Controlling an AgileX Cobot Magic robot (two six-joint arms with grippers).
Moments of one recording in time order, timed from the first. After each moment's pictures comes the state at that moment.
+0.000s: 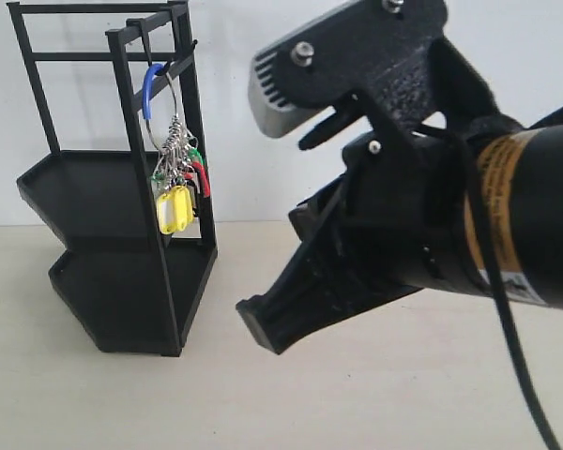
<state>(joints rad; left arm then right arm) 0.01 0.00 0.00 0.03 0.26 0.10 0.99 1.17 -0.94 -0.95 0.57 0.87</state>
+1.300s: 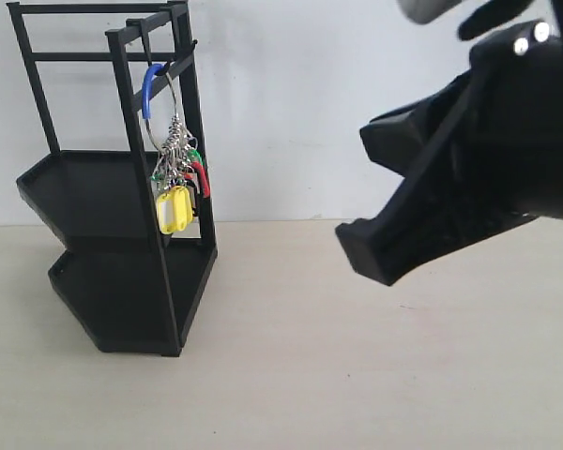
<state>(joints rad) 0.01 0.00 0.00 0.03 0.26 0.10 0.97 0.99 -0.90 -1.09 0.57 0.86</state>
